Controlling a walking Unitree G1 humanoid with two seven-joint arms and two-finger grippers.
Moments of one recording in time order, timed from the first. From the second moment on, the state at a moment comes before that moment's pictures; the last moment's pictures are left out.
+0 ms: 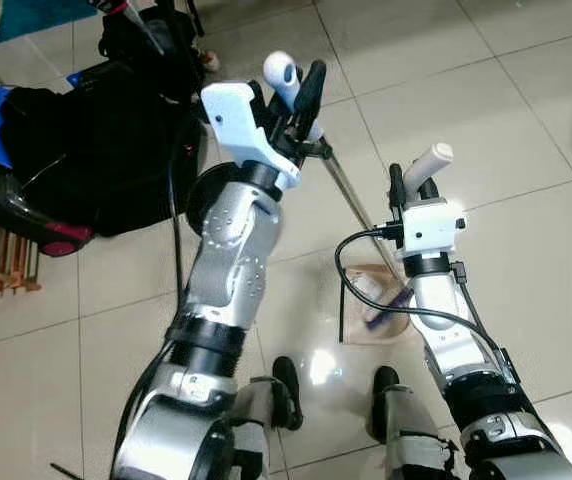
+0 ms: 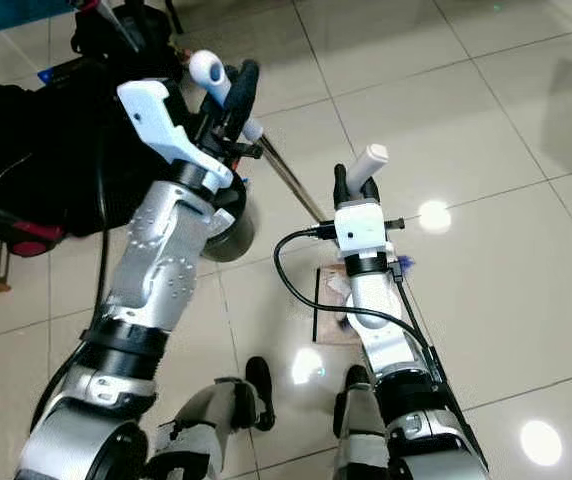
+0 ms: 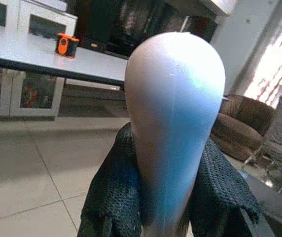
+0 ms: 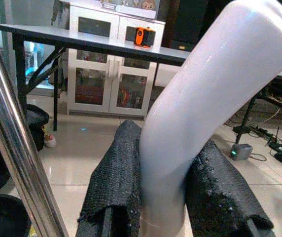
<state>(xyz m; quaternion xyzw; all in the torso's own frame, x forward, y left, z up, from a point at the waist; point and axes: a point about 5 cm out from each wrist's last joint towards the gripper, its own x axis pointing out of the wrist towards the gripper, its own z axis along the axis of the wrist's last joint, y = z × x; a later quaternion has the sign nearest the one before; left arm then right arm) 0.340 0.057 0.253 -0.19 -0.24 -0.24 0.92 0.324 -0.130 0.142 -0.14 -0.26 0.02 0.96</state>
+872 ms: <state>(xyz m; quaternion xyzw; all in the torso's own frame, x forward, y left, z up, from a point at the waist) 0.311 0.122 0.228 0.03 -0.16 -0.26 0.95 0.304 -0.199 0.168 -0.05 -0.23 -0.08 0.97</state>
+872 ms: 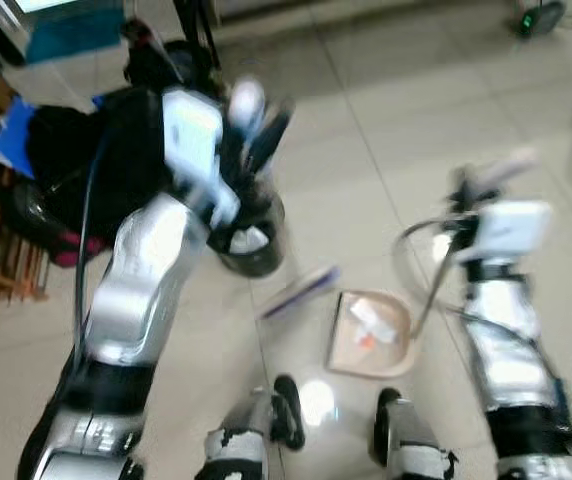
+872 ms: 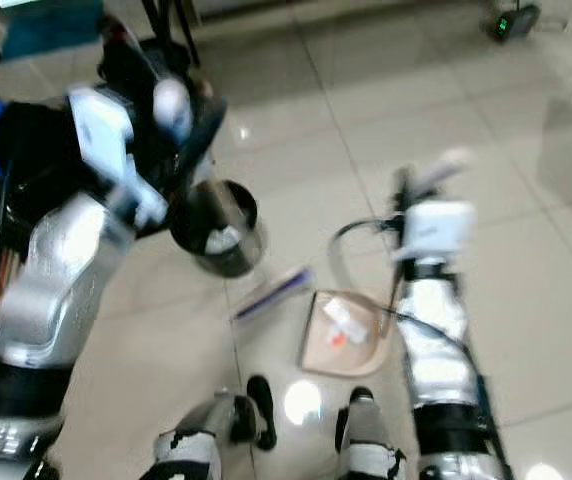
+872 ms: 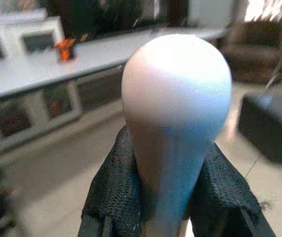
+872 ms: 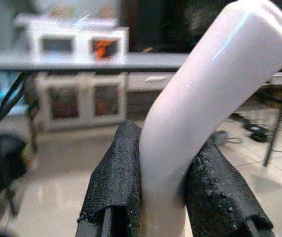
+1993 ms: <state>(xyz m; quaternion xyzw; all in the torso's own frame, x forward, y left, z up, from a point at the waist) 0.284 0.139 0.158 0.11 -0.05 -0.16 0.98 0.306 -0.199 0.280 0.02 -0.16 -0.04 0.99</state>
